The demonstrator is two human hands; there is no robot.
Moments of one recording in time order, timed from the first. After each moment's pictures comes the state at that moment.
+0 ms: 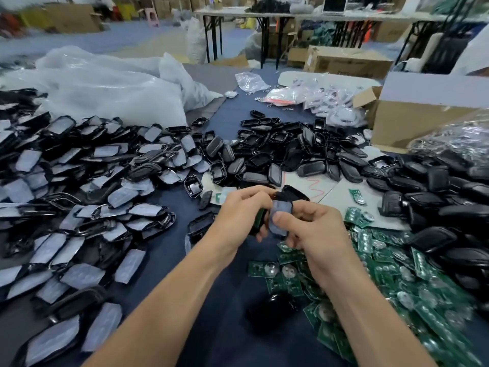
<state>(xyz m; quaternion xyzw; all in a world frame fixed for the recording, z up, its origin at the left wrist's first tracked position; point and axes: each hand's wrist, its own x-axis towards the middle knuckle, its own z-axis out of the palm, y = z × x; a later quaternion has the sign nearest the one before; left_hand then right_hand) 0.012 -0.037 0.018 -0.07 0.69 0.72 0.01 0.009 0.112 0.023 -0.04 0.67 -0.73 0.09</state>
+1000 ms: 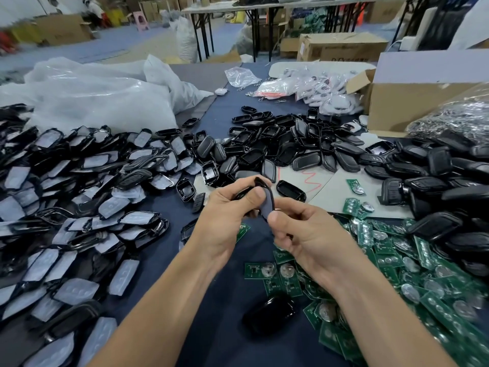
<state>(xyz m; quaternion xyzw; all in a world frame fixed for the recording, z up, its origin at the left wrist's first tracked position) 0.019 -0.035 0.026 0.01 0.60 0.80 -0.04 0.006 0.116 0.018 0.00 0.51 -0.83 0.24</state>
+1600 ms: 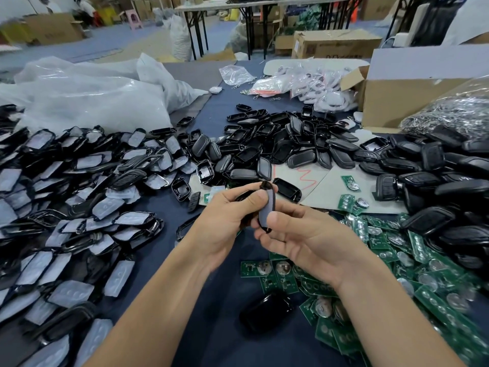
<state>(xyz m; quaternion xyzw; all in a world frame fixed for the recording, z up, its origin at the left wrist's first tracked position) 0.018 -0.039 0.023 0.02 0.61 0.79 0.06 0.005 0.128 0.027 -0.04 0.46 -0.81 0.36</state>
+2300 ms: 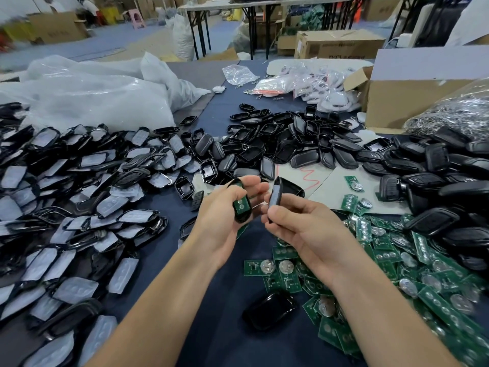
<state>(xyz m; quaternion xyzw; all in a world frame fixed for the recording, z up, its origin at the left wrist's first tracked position) 0.008 -0.039 0.015 -0.14 0.53 0.84 -0.02 0.002 0.118 0.015 0.02 0.53 -0.82 0.22</state>
